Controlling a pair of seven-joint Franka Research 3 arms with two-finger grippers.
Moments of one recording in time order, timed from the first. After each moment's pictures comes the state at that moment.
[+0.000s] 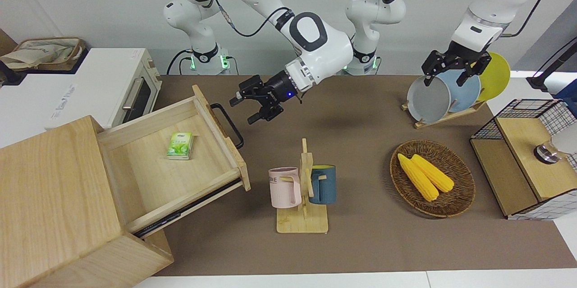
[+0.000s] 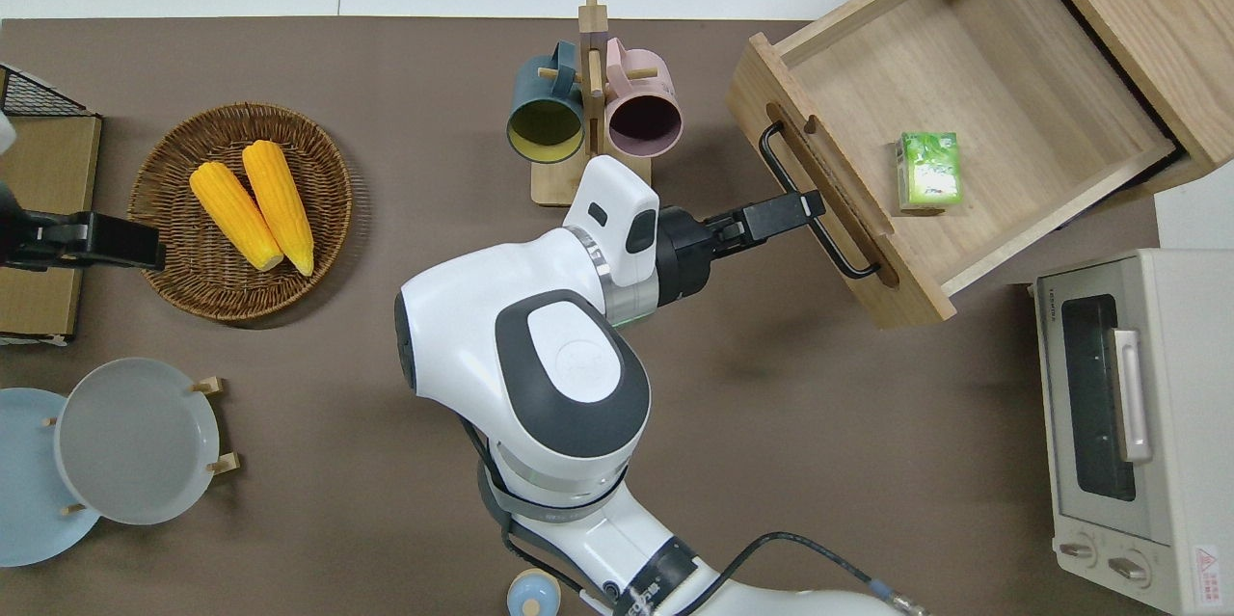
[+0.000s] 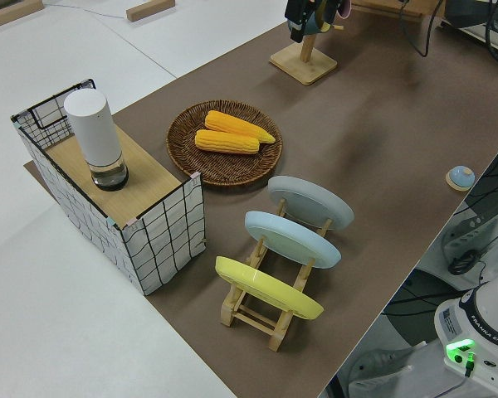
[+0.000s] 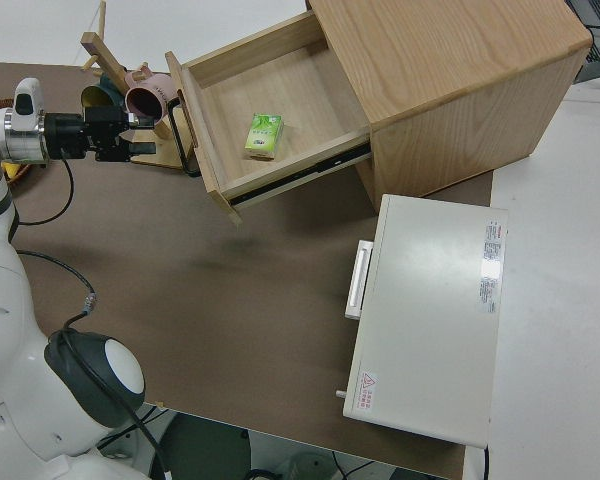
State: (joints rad) left arm -0.15 0.04 0.15 -1.49 -0.02 1.56 0.05; right arm 0.66 0.54 0.11 -1.26 -1.09 1.31 0.54
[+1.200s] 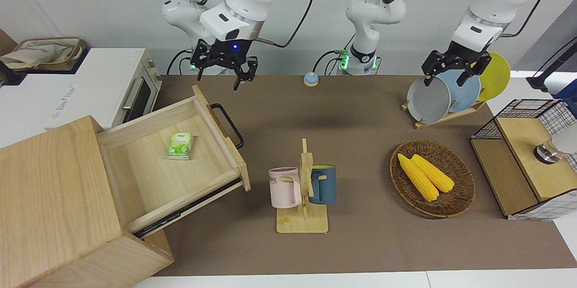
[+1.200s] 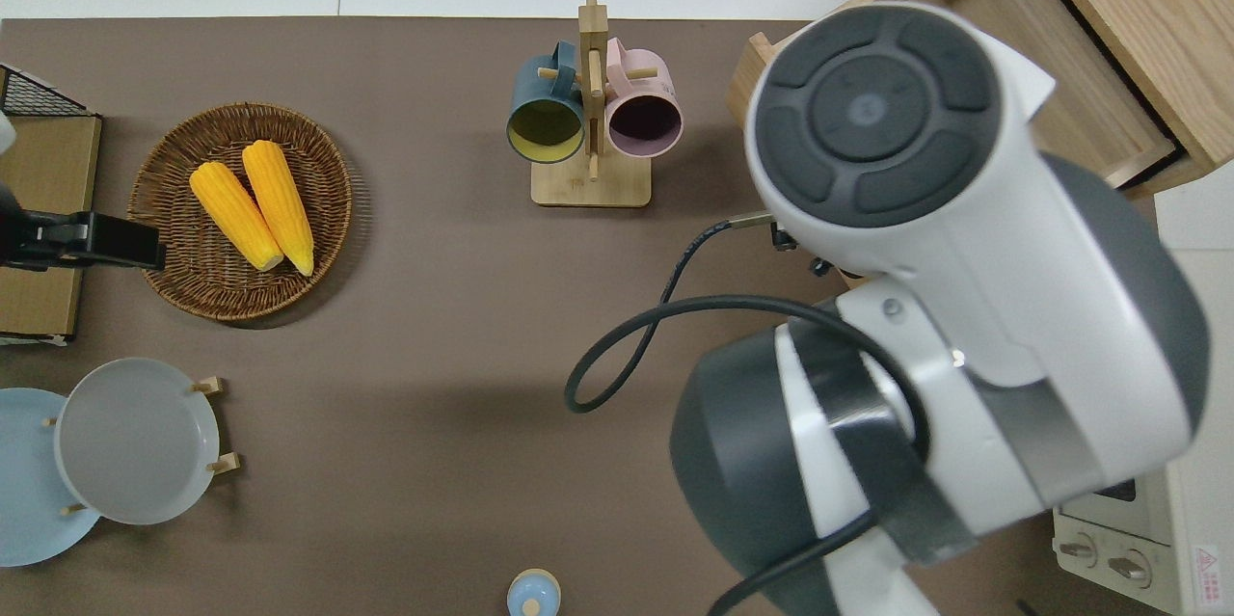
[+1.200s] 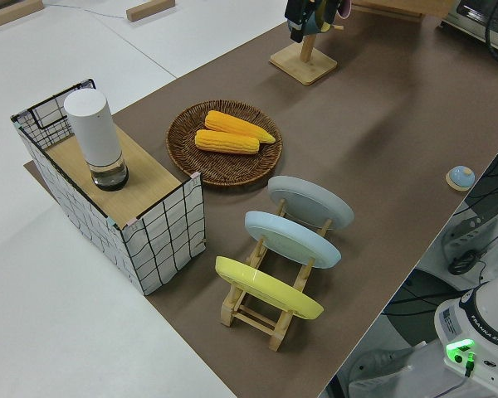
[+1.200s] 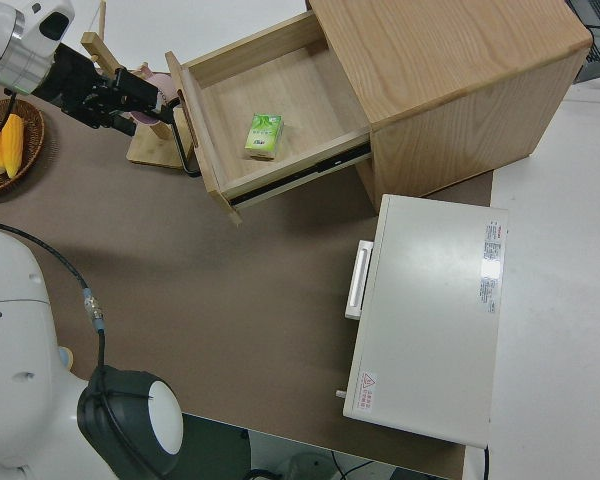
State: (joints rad) left arm -0.15 0.04 0.15 -1.49 -0.02 1.56 0.05; right arm 0.39 0.32 0.11 -1.10 -0.45 1.32 0.39
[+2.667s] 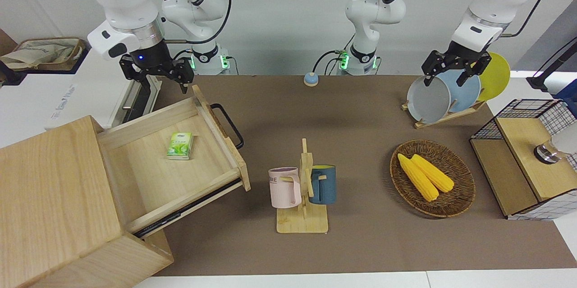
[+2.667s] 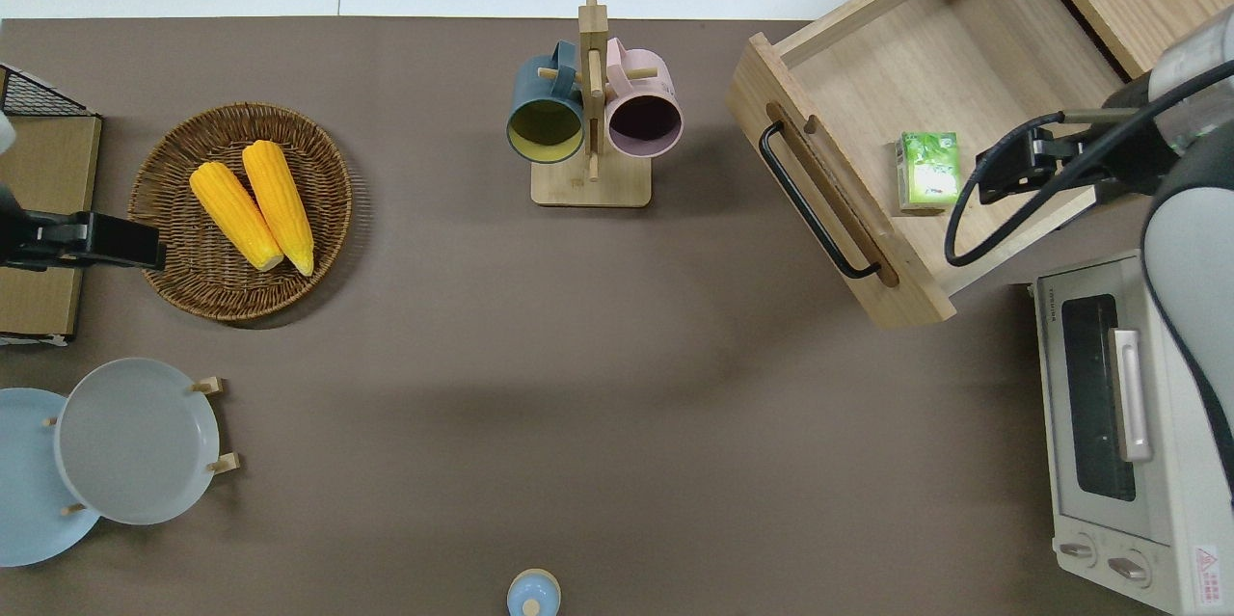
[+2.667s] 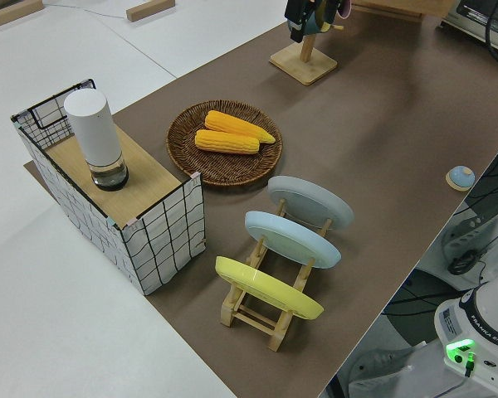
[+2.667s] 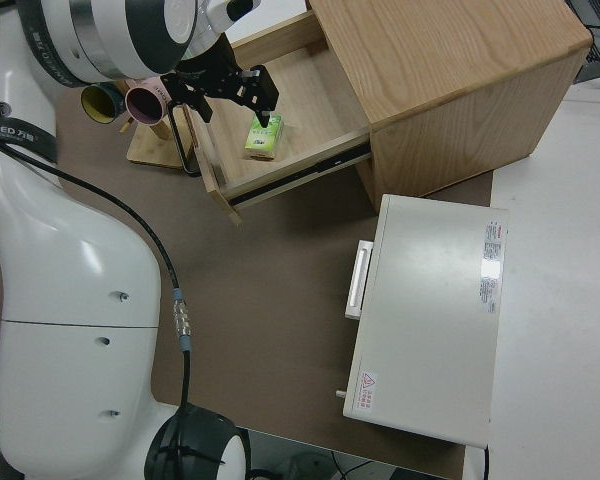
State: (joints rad) left arm -0.15 0.04 0.15 -1.49 -0.02 1.56 0.05; right arm 0.10 0.28 -0.01 -1.13 -0.03 1.40 0.12
